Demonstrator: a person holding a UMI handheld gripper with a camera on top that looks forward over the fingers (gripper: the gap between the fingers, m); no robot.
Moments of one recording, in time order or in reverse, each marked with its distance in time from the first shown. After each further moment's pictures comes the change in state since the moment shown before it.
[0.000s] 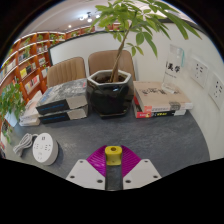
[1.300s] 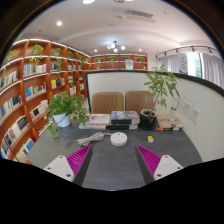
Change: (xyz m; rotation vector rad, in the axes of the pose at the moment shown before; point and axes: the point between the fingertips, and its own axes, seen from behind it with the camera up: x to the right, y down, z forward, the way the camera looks) arm -0.206 0.047 -0.349 0.323 -0.134 -0.132
